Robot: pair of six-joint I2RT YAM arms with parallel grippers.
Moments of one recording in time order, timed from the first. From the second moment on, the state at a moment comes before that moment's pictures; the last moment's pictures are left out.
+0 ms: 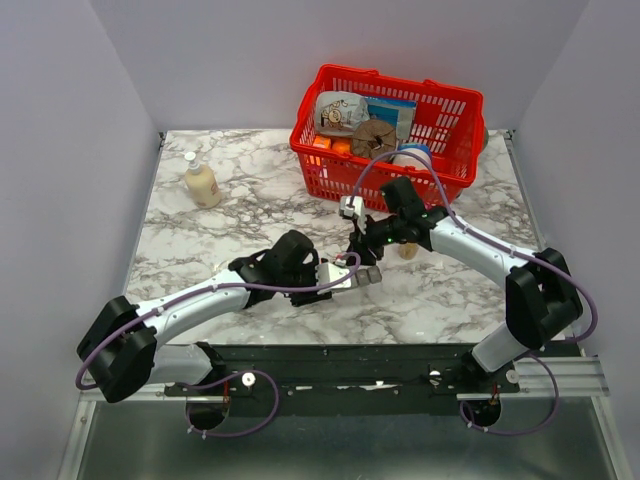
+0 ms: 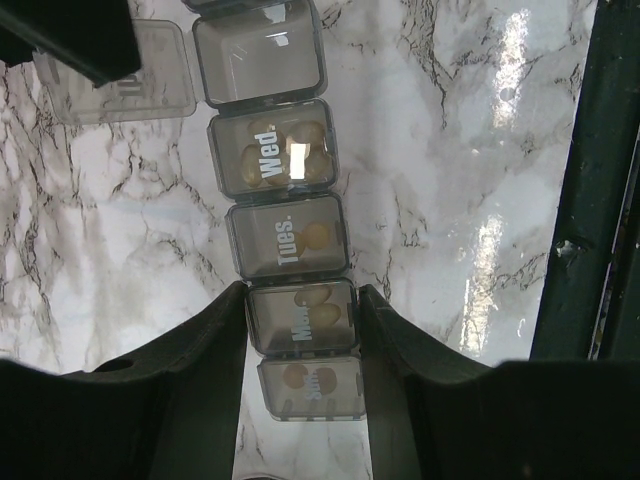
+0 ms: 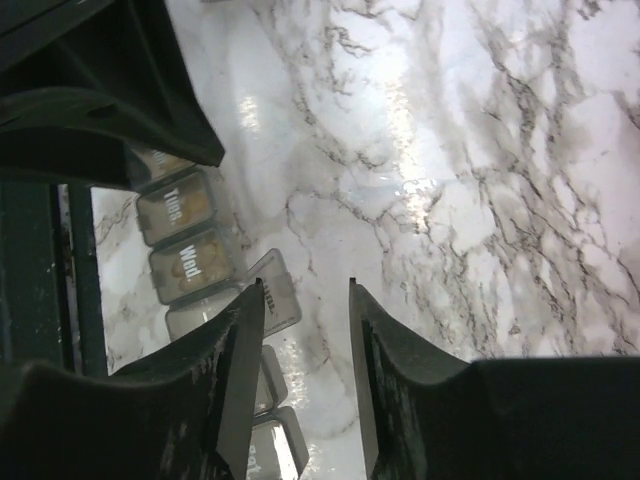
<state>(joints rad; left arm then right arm) -0.83 1.24 0.73 -0.34 0.32 0.60 0.55 1.58 1.08 -0.39 -0.75 -0.54</state>
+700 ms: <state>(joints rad) -0.83 1.30 0.73 -0.34 0.32 0.60 0.55 1.61 1.11 -0.35 -0.57 -0.46</state>
